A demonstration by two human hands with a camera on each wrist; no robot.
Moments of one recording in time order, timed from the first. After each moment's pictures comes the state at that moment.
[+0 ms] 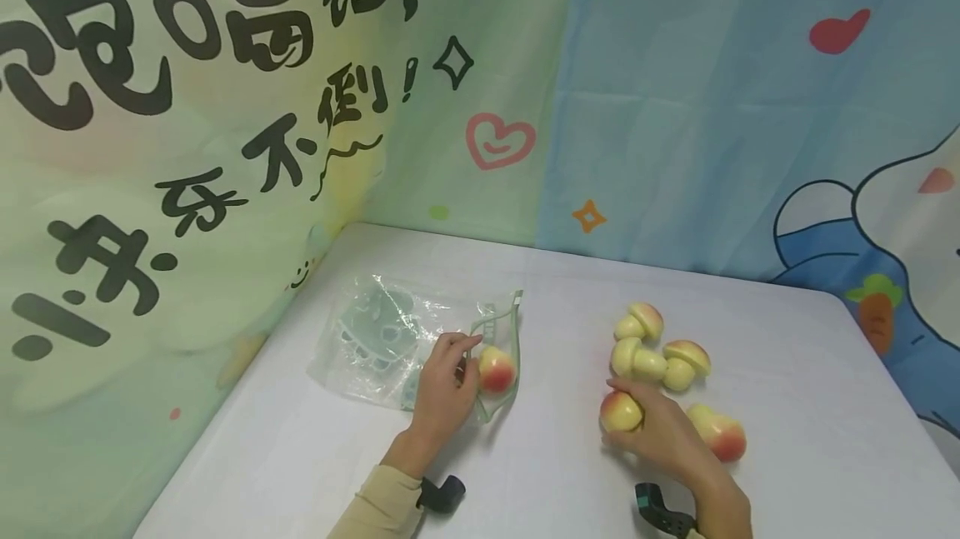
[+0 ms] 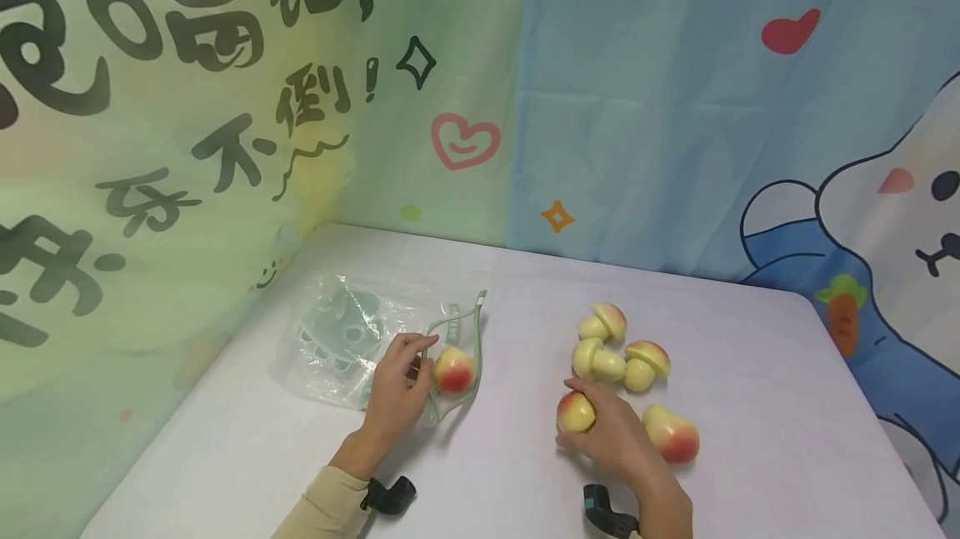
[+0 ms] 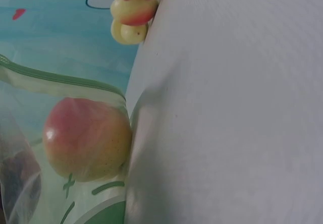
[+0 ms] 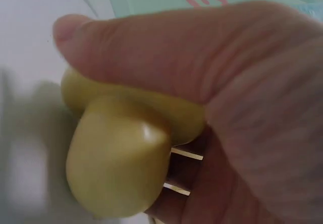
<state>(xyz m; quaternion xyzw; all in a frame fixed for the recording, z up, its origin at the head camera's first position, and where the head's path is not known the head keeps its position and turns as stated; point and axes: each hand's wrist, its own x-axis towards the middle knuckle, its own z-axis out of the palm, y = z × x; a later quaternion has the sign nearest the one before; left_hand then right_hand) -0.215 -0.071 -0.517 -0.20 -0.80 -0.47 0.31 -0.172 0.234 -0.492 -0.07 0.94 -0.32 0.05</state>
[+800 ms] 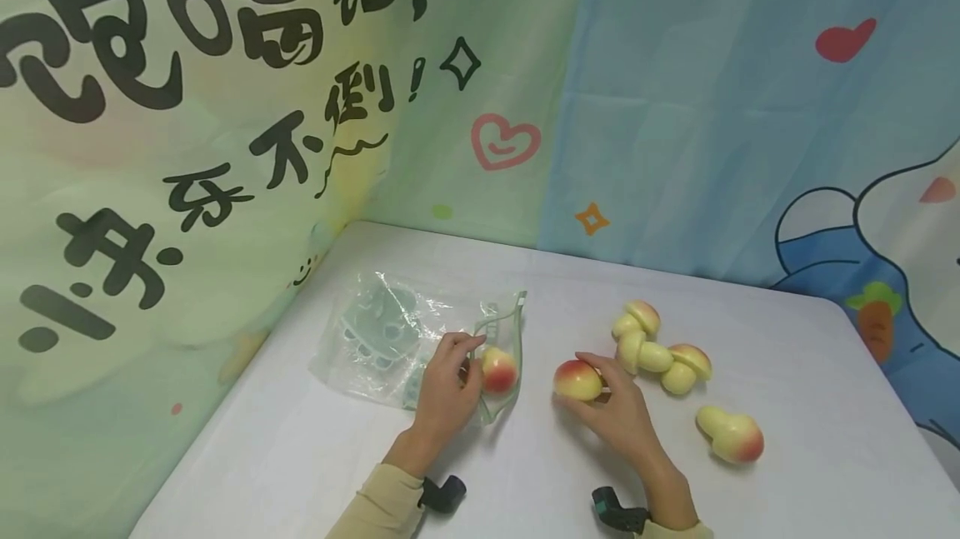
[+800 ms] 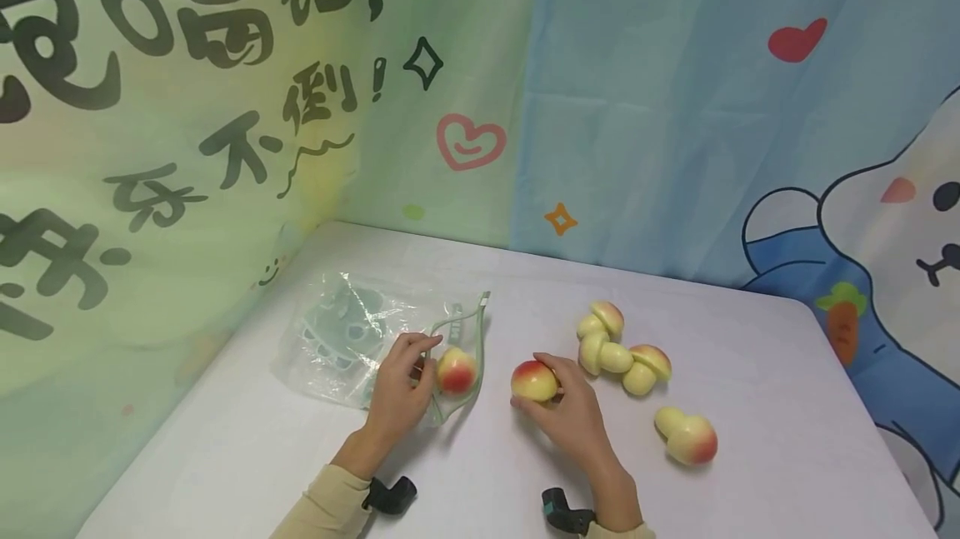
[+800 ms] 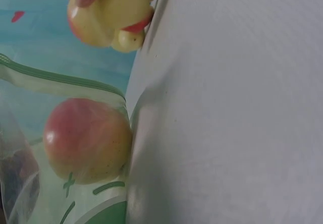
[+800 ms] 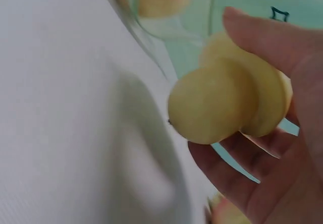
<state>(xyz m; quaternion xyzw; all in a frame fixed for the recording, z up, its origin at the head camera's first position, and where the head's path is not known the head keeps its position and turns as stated) -0.216 -0.072 -0.519 -0.20 -0.81 -0.47 0.30 -0.192 0.181 -0.510 -0.07 0.89 -0.43 -0.10</state>
